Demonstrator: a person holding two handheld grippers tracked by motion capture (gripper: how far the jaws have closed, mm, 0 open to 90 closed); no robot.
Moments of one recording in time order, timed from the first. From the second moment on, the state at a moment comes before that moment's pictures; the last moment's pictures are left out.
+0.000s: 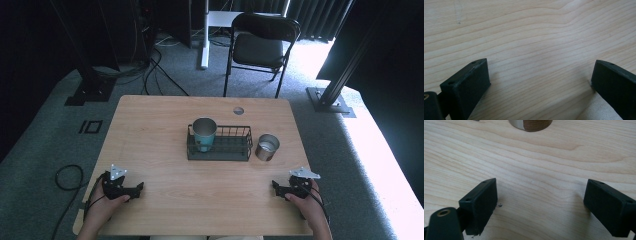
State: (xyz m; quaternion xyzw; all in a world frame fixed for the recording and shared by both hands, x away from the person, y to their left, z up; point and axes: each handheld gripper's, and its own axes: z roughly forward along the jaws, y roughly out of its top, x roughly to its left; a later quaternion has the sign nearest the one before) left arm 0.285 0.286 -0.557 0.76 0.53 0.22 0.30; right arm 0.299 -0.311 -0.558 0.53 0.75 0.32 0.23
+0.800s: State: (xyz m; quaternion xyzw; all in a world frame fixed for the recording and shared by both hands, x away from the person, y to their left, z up) left arm 0.285 0.286 -0.557 0.76 0.53 0.21 0.30; right arm 0.317 -0.300 -0.538 0.52 0.72 0.37 0.25
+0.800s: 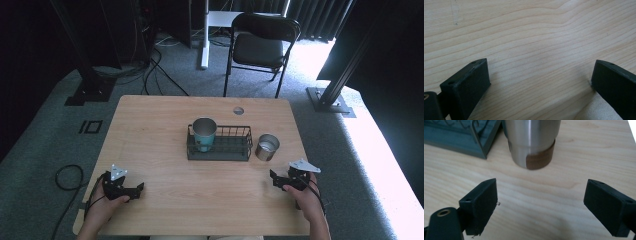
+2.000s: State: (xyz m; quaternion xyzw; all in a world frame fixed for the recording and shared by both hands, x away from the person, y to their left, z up) left arm 0.285 0.286 -0.557 0.76 0.53 0.21 0.31; right arm 0.361 -0.276 -0.520 0.52 0.69 0.41 0.28
